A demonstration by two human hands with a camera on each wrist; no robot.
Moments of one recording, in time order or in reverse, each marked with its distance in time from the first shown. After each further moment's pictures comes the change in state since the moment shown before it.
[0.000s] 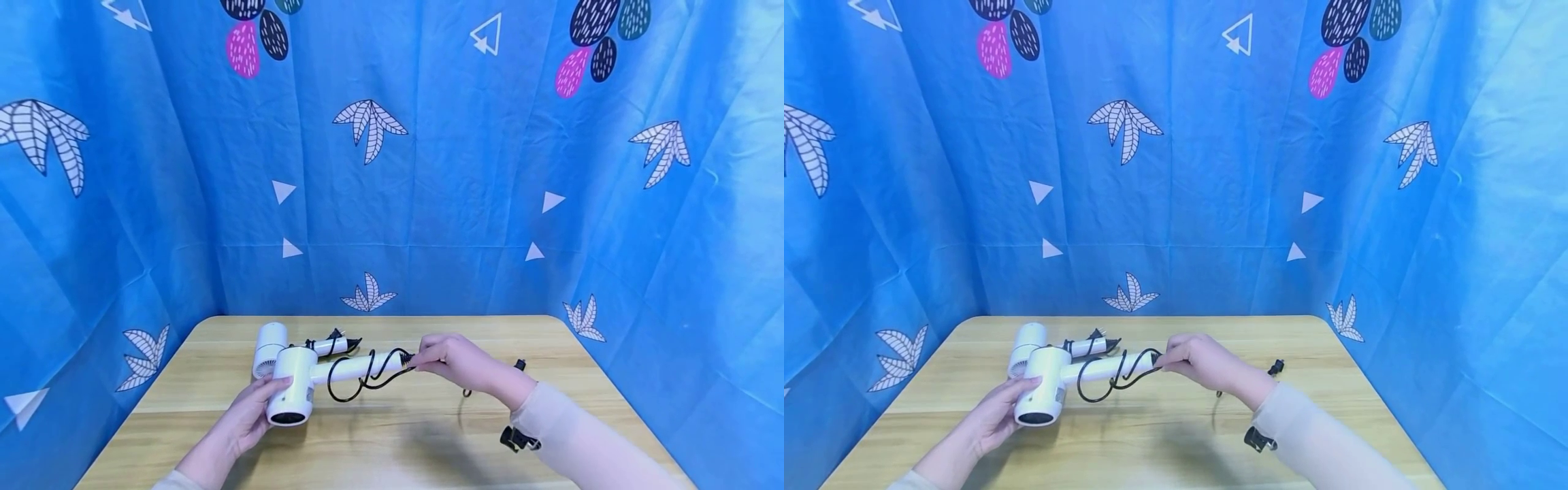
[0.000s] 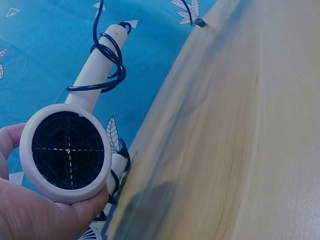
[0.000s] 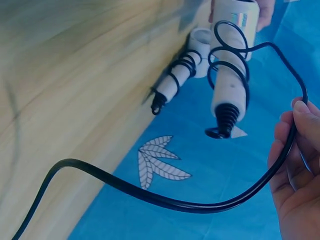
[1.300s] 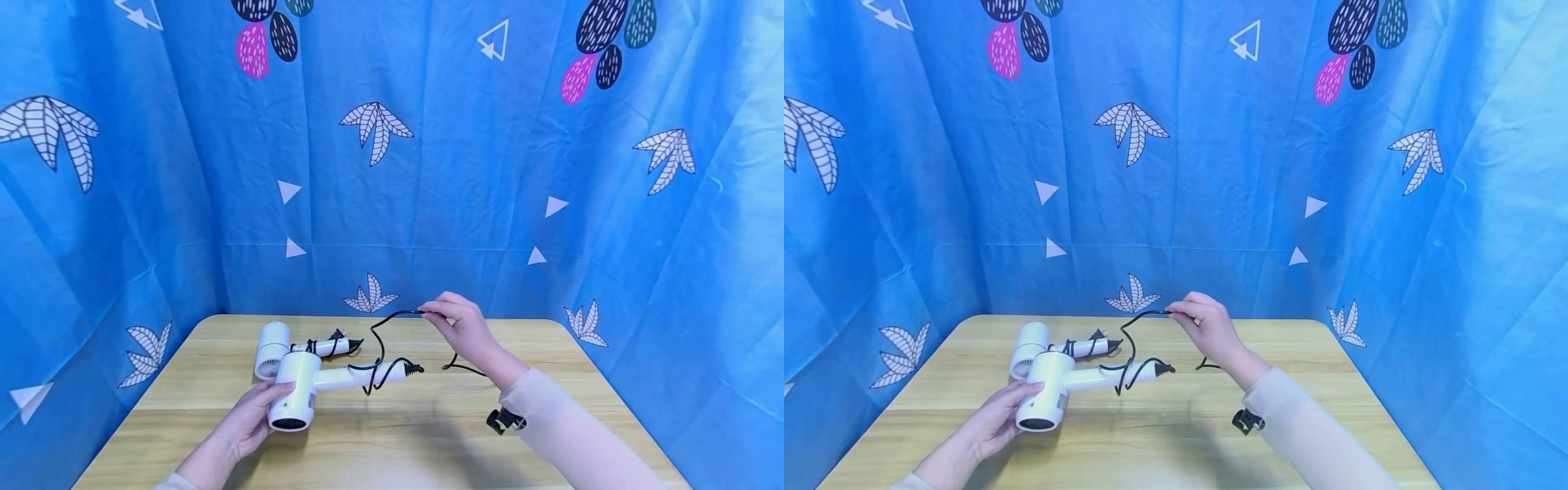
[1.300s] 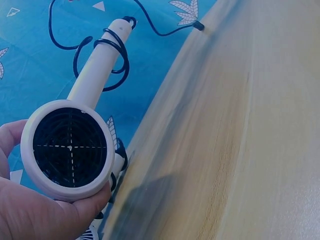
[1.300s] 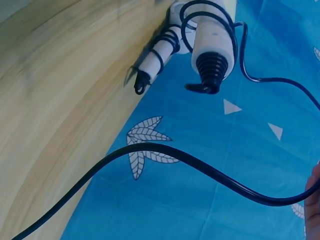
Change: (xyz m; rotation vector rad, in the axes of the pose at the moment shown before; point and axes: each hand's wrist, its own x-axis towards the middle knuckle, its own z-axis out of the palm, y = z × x) left_hand -0.002 -0.007 -0.007 0.030 -0.068 -0.004; right_hand 0.026 0.020 -0.009 -0.104 0.544 -0.024
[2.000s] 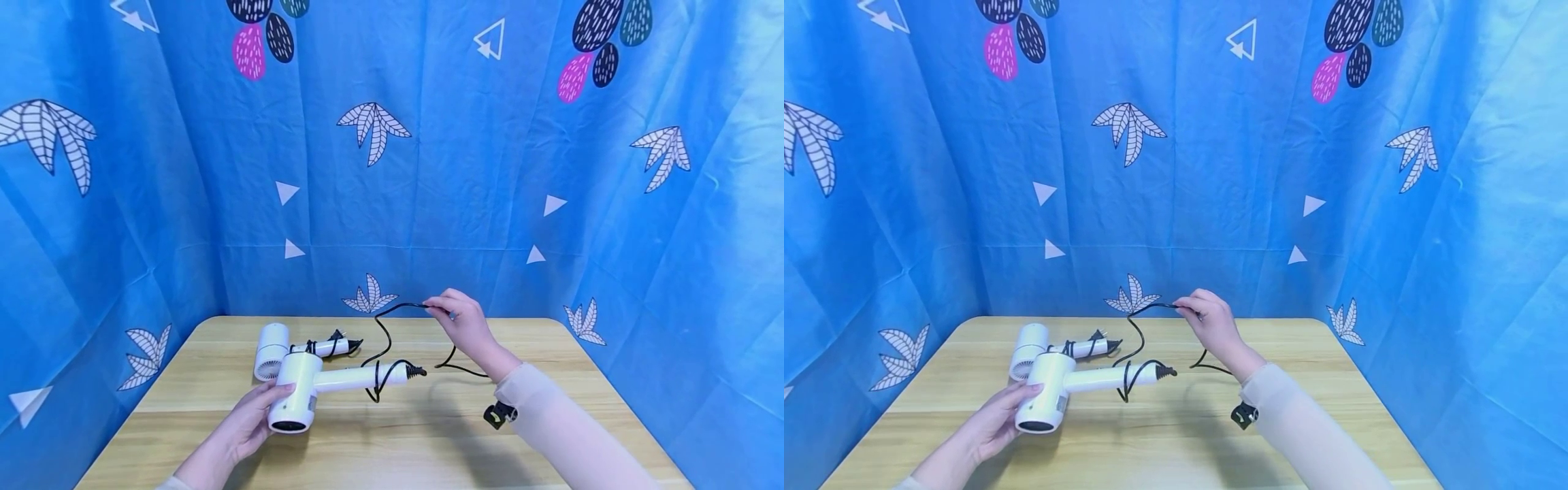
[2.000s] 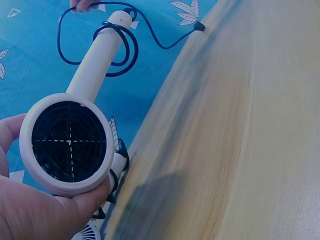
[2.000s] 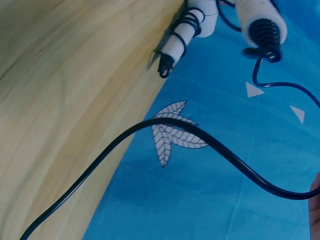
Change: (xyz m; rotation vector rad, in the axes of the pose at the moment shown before) left_hand -0.004 0.002 0.001 0.002 -0.029 -0.002; right_hand -0.009 0.026 0.007 -0.110 0.044 0.103
